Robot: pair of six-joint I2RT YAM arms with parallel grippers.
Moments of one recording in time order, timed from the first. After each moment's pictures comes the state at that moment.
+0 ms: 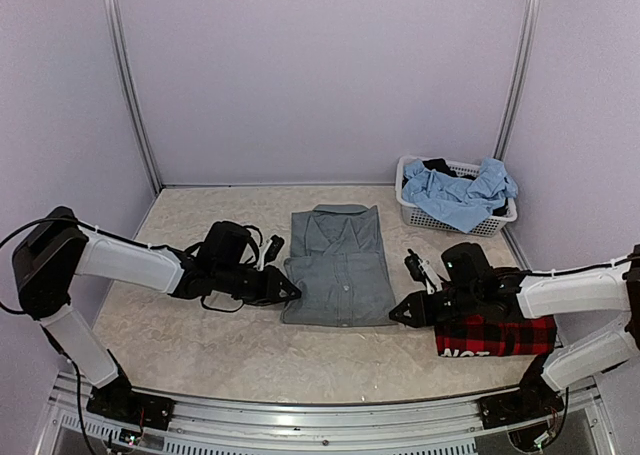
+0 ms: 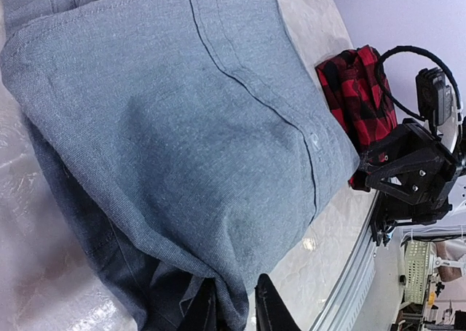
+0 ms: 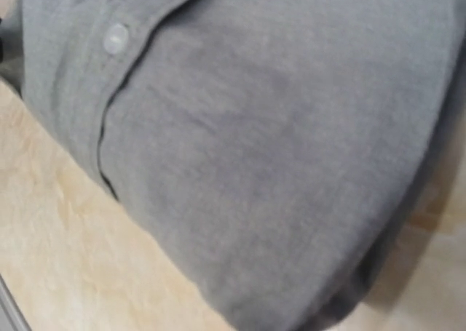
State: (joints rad) left arm -0.73 1.65 0.77 0.20 0.45 -0.66; right arm 0.71 1.29 0.50 0.05 -0.34 0.53
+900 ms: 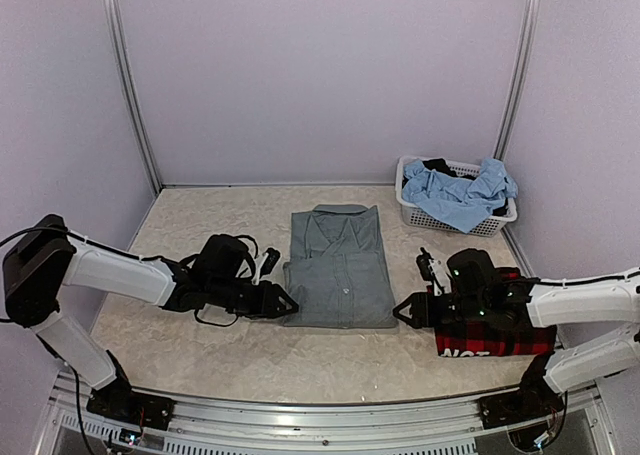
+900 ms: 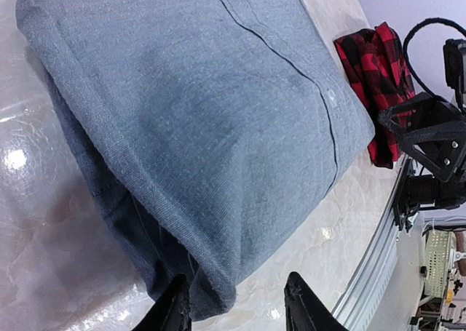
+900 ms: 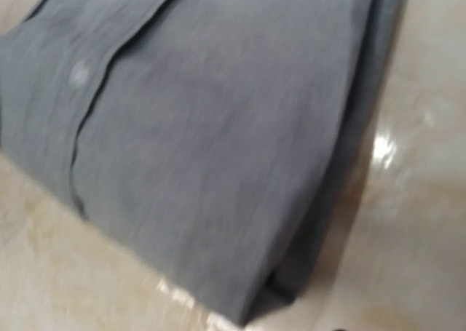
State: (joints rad) left arm -0.79 1.57 0.68 0.17 0.36 -0.65; right arm 0.76 1.15 0.41 0.04 -0.17 0.60
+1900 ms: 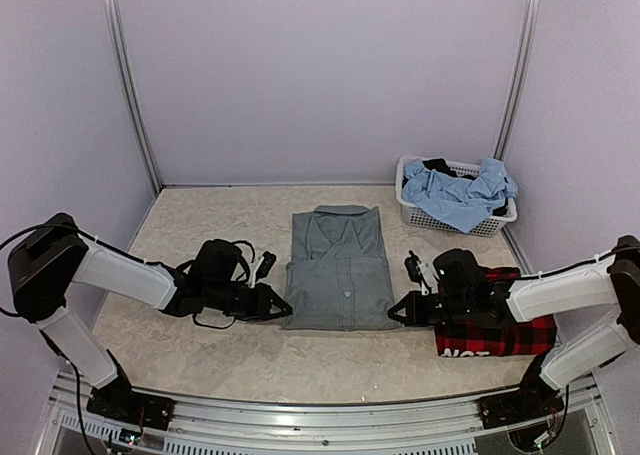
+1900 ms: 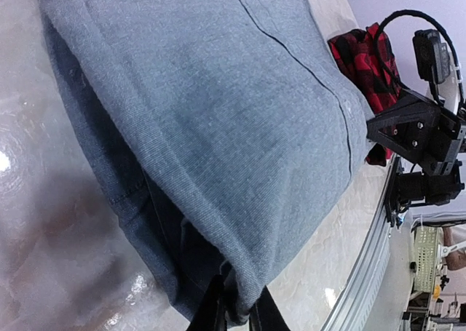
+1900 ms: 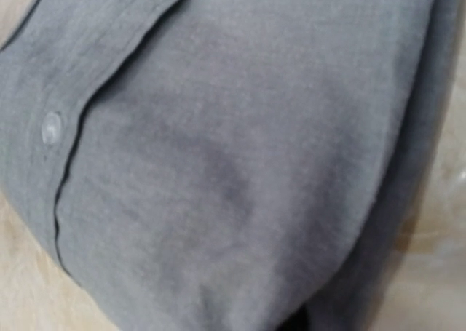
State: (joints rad) left arm -0.74 1.62 0.62 0.31 0.44 -0.66; right arm 0.76 1.36 0.47 0.18 -0.22 0.68
